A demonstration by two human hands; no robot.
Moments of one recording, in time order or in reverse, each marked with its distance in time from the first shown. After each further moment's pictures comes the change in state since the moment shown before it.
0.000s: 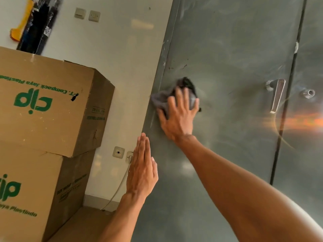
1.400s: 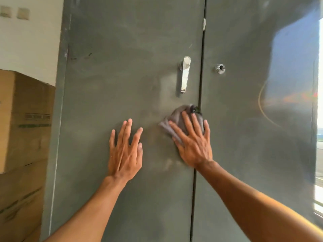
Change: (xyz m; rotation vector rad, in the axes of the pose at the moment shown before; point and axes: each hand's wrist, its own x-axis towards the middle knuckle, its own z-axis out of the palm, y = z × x) left_hand 0.026 0.168 0.087 0.161 0.044 0.314; right_hand -0.164 0.281 -0.093 -0.251 -0.158 -0.036
